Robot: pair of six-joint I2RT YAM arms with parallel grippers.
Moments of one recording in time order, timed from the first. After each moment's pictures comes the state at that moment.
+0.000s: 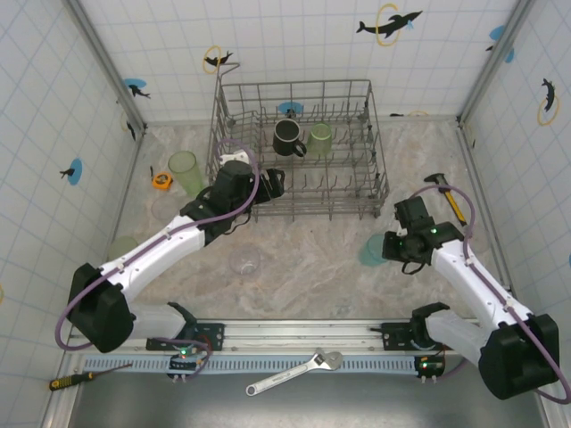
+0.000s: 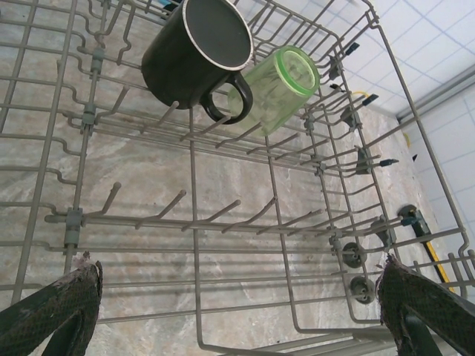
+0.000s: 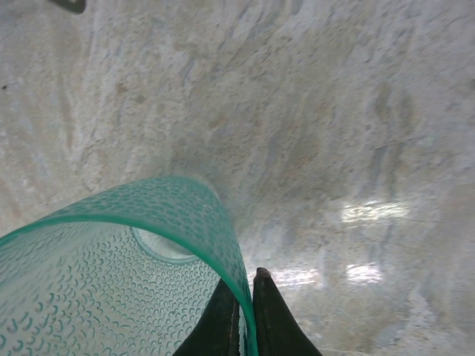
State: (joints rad) left arm -0.66 1.30 0.97 -0.20 -0.12 -0.70; right arm 0.33 1.03 0.69 -0.87 0.00 0.43
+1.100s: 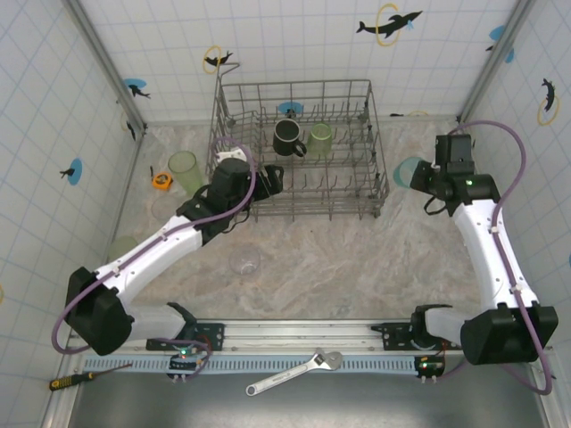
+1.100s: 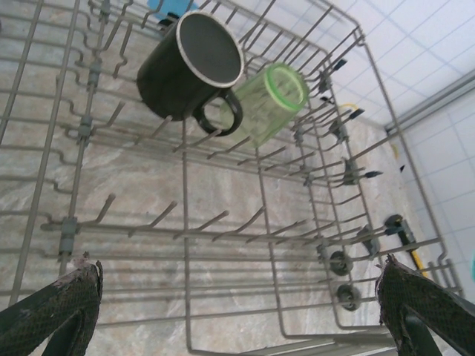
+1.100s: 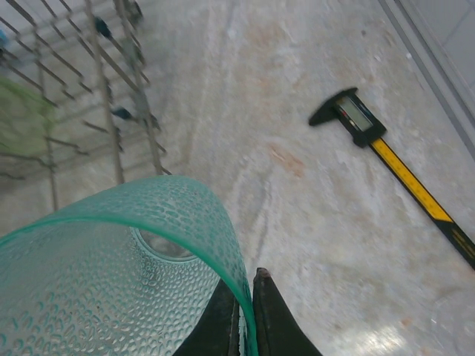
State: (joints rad) left arm -0.66 1.28 1.01 -0.21 -0.12 -0.71; right arm 0.08 1.20 1.21 -0.82 0.11 0.35
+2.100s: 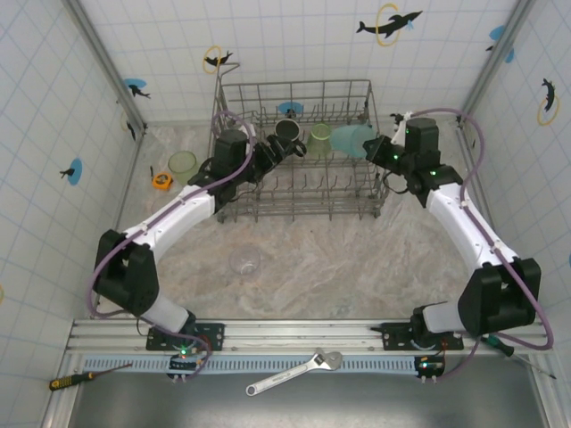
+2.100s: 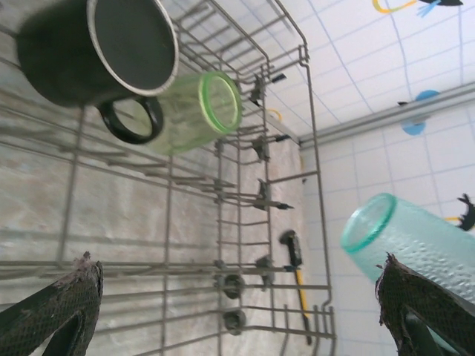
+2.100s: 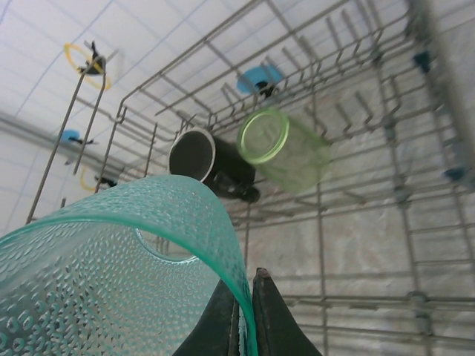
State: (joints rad) left arm -0.51 1.56 1.17 -0.02 0.26 -0.99; right arm 0.23 1.38 1.15 -0.24 -0.32 0.63
